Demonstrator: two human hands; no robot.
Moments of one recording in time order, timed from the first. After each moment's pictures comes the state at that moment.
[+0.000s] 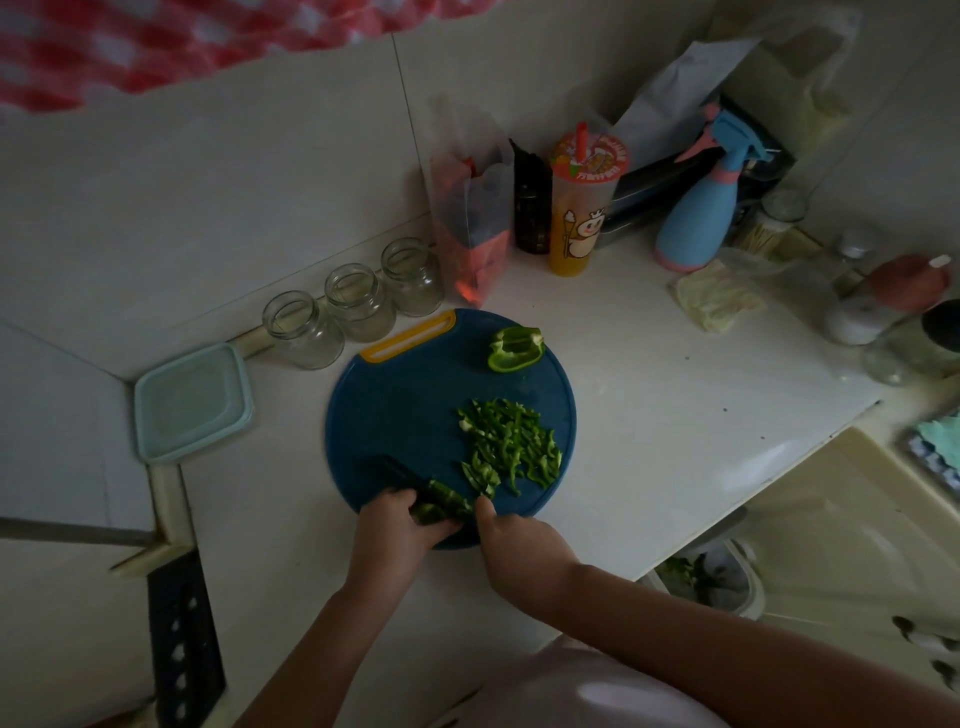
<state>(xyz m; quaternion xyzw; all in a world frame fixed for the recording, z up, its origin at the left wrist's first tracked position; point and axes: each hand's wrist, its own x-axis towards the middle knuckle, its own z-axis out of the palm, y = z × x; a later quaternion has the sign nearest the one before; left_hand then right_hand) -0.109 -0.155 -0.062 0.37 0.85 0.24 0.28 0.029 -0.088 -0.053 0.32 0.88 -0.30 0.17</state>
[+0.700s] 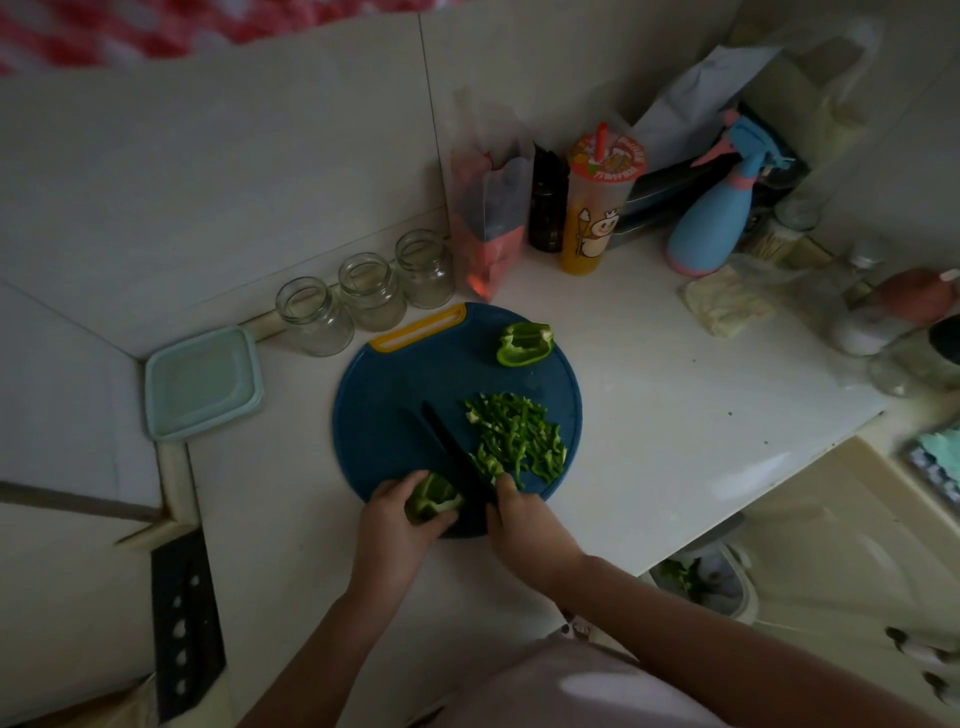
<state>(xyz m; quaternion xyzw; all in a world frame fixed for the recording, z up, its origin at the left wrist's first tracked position) -0.105 -0.170 -0.071 0.36 0.85 0.30 0.24 0.024 -0.085 -0.065 0.43 0.81 -0.40 0.08</state>
